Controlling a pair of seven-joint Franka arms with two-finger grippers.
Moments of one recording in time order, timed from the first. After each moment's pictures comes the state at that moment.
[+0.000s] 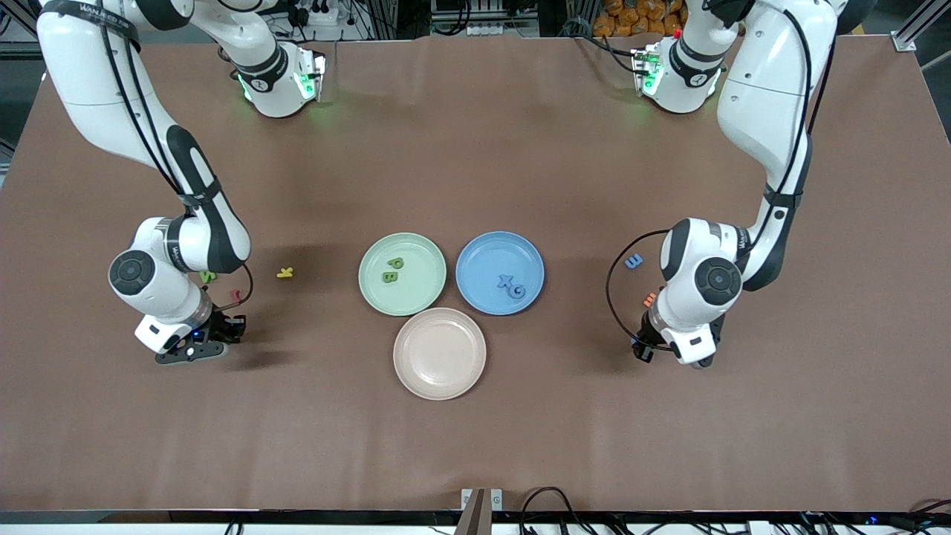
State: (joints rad) left arm -0.31 0.68 0.02 -1.71 -0.06 2.48 -1.37; right arm 0.06 0.63 -0.10 -1.90 -0.02 2.65 -0.18
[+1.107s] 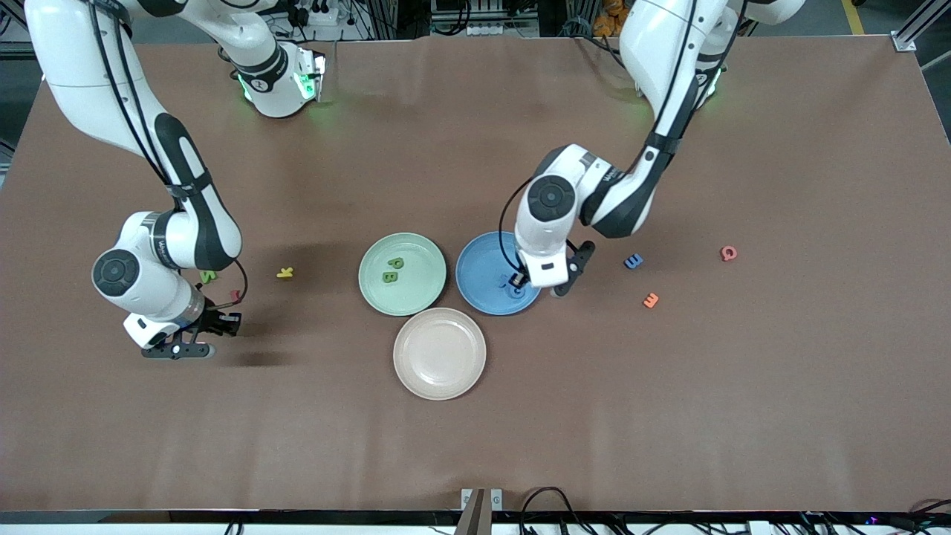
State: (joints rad) left arm -0.72 0.60 0.02 -1.71 -0.05 2.32 -1.62; right arm 0.06 0.57 -0.09 -1.90 0.05 2.52 -0.04
